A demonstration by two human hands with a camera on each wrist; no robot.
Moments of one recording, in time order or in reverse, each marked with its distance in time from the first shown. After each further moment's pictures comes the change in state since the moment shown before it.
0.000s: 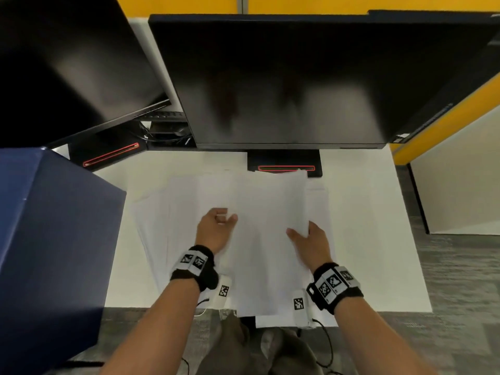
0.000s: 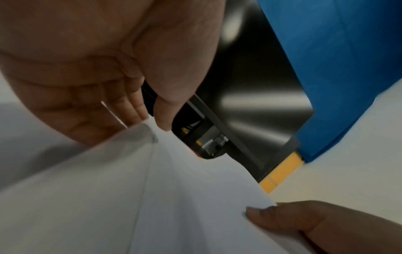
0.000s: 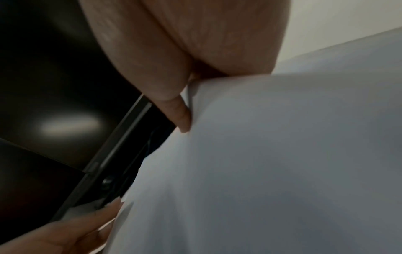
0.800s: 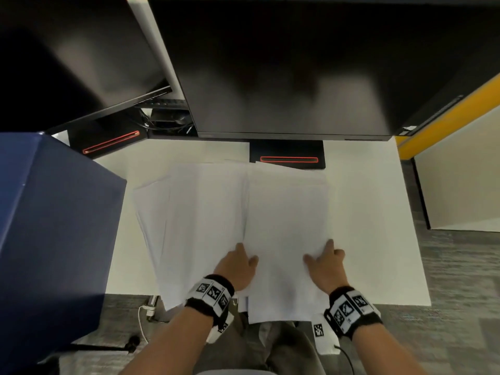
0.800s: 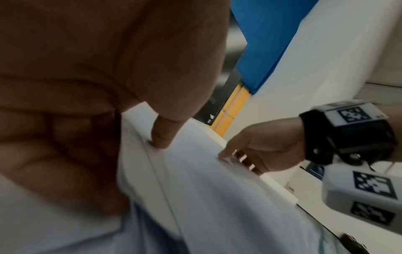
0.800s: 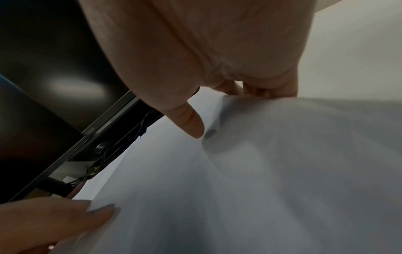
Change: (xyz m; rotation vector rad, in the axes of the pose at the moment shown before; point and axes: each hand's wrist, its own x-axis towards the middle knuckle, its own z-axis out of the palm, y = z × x) left_hand -0.065 -0.047 0.046 0.662 -0.415 0.010; right_hand -0.025 0.065 -0.021 -0.309 -0.008 0.168
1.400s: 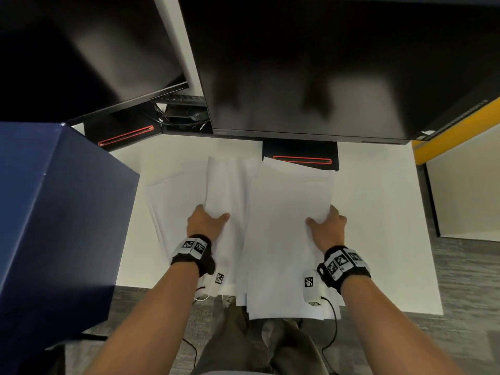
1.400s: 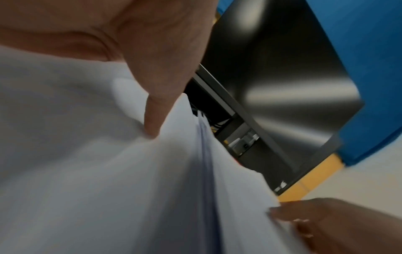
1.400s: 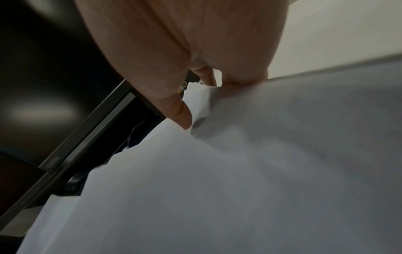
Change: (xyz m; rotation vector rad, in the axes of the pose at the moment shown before) left_hand 0.044 -0.048 -0.089 -0.498 0.457 -0.256; right_hand 0.039 -0.078 -0.003 0.214 0.151 -0.097
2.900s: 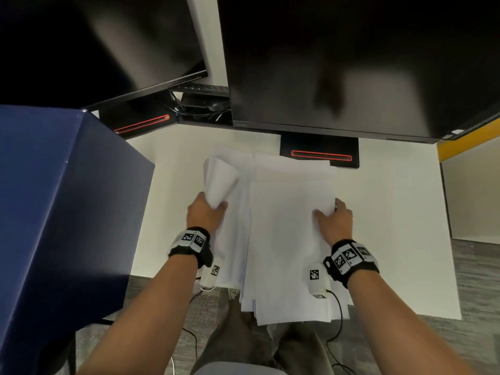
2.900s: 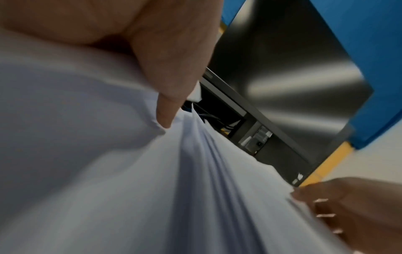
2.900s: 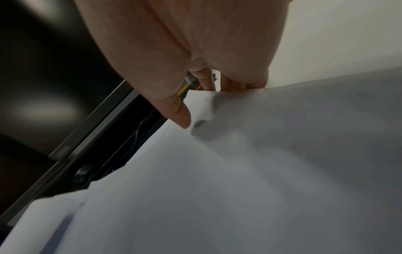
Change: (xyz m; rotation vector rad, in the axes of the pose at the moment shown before) left_hand 0.017 -0.015 -0.032 -0.044 0.049 0.041; right_hand 0.006 -0.011 0.027 -0.032 -0.006 0.012
